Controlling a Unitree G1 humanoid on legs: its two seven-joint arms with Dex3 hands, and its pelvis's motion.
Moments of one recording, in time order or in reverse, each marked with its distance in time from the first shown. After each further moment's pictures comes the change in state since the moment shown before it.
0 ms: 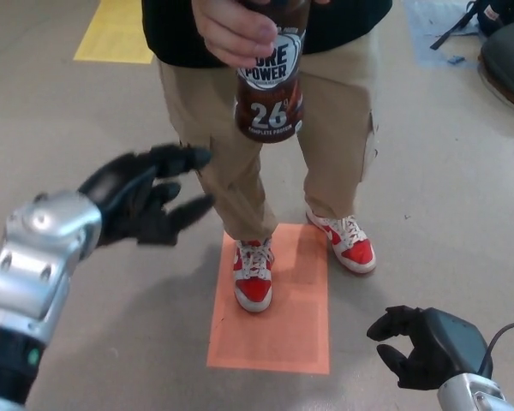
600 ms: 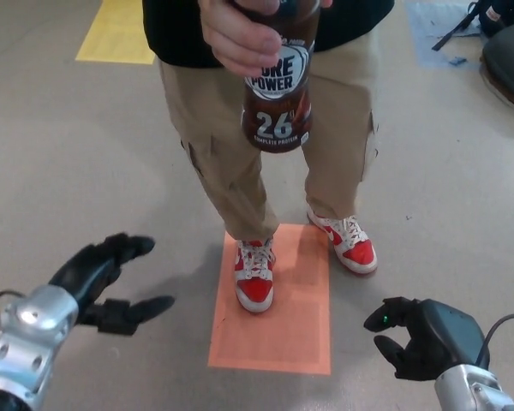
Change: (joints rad) left_arm 0.109 0.003 -0.058 0.361 0.108 -0.275 0.215; right_arm -0.027 0.003 -0.002 0.000 0.000 0.000 0.001
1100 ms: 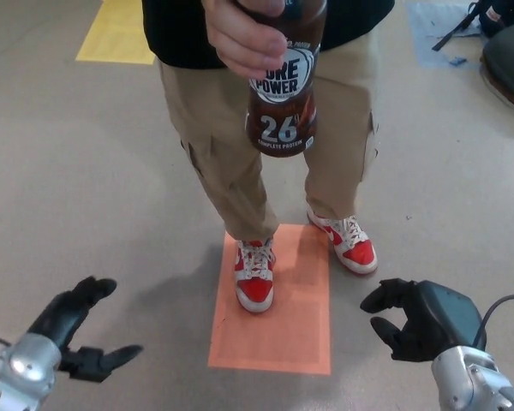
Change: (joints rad) left_arm 0.004 0.017 -0.086 0.302 0.094 -0.230 0.186; right_arm -0.046 0.000 -0.007 0.000 0.000 0.000 0.006
